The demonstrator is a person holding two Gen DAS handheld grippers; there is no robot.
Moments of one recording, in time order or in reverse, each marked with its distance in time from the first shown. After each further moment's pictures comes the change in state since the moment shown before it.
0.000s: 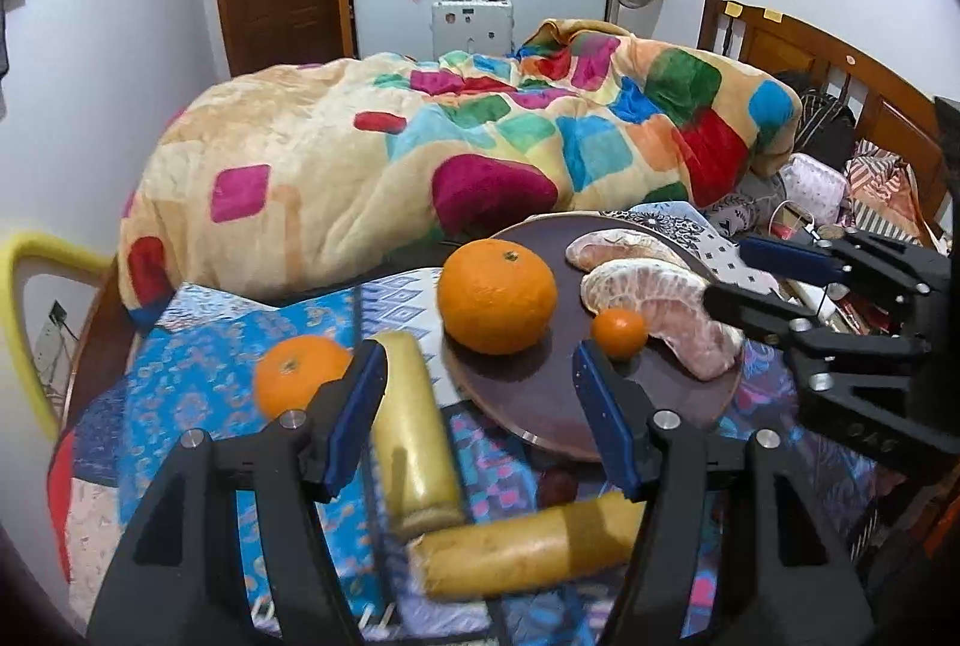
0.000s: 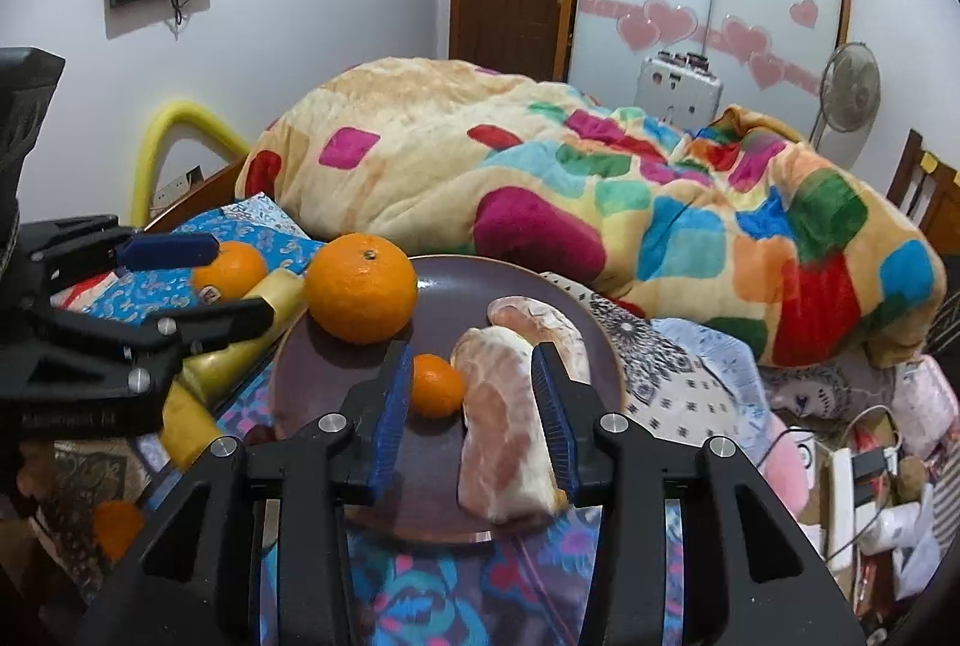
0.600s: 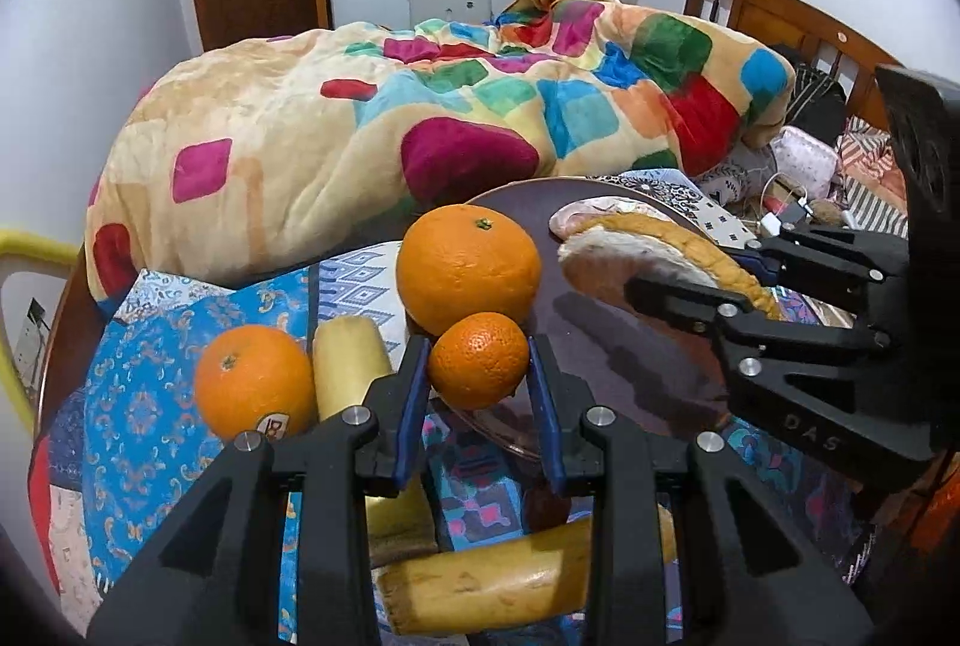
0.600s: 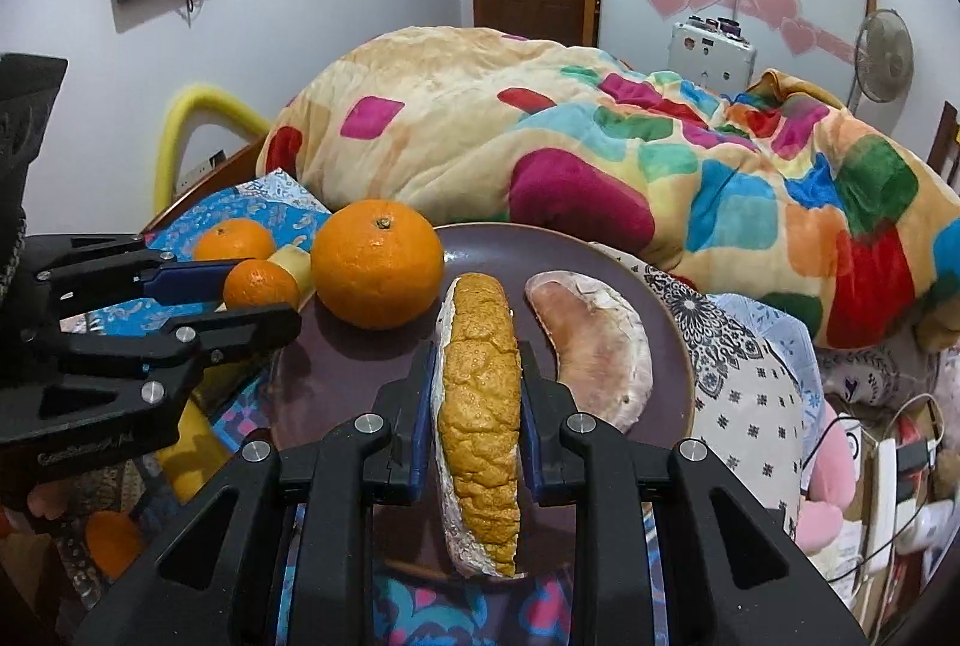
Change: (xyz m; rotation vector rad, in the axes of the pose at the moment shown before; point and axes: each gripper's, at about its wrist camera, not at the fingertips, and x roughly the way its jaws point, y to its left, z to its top) left arm 0.043 -0.009 0.001 0.024 0.073 -0.051; right arm 0.048 -0.003 -0.003 0.020 0.071 0.097
